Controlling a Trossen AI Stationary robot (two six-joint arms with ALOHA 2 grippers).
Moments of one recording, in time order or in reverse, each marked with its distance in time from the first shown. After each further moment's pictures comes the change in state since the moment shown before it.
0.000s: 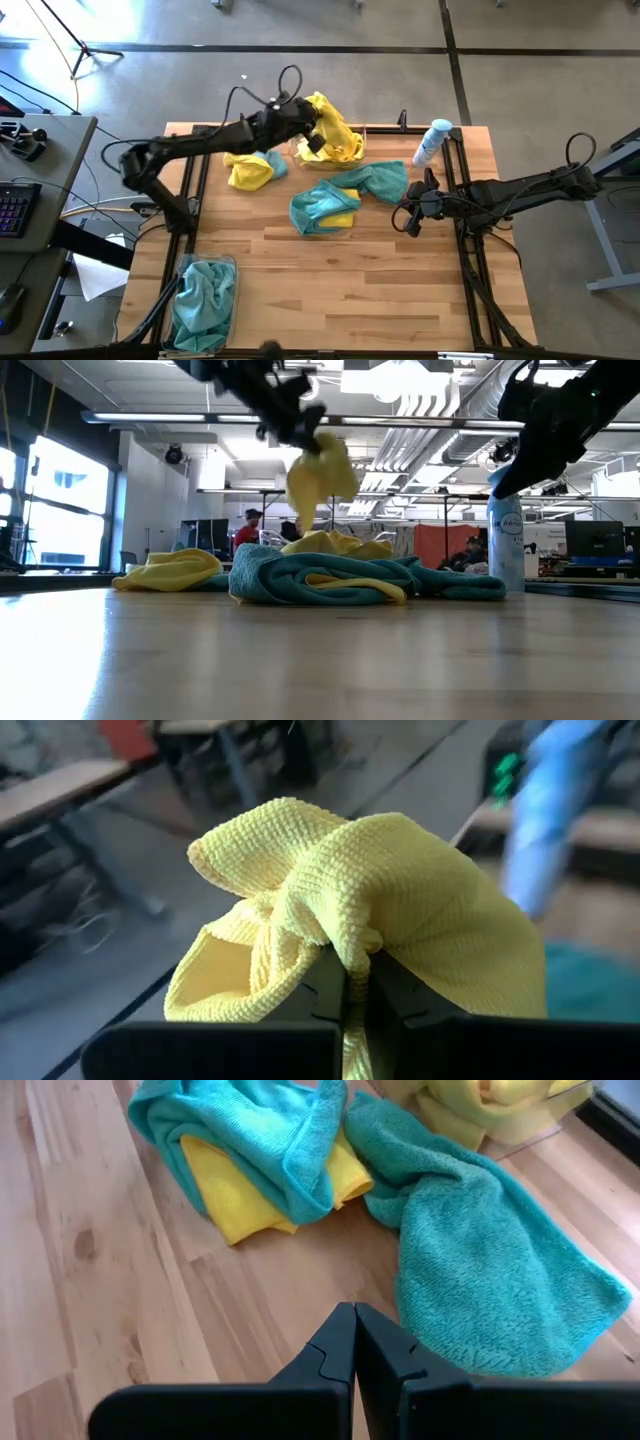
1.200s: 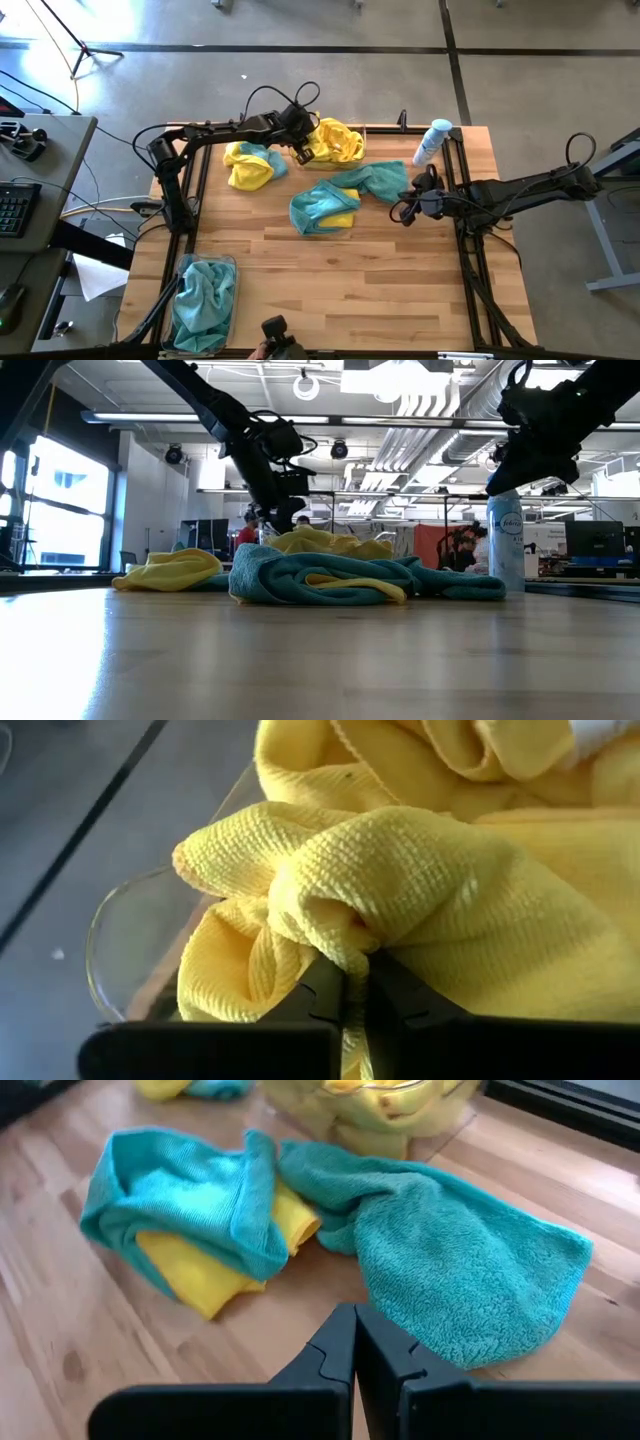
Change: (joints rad) left arm 0.180 0.262 0.000 -0.289 0.220 0.051; right arm 0.000 0.000 0.000 0.007 0.141 0.306
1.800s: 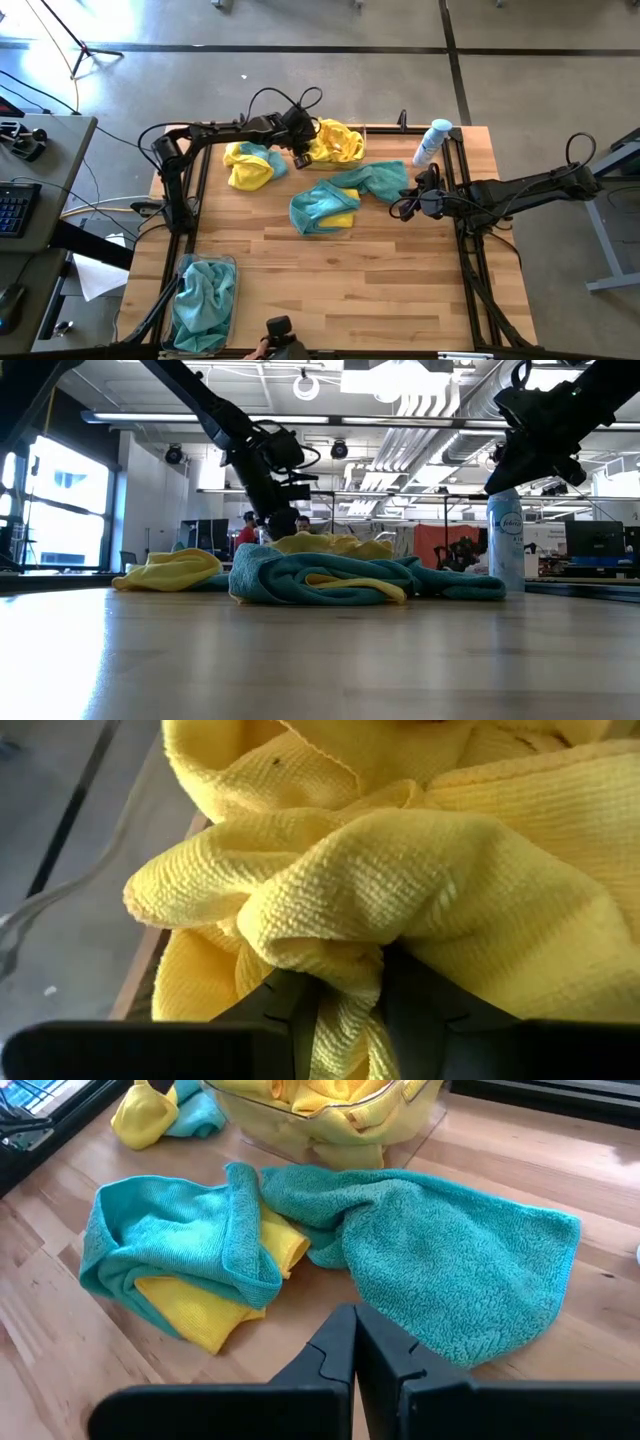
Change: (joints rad) left arm 0.008 0.042 -0.001 -0.014 0.082 0.154; right arm 0.000 0.000 0.000 0.000 0.052 0.154
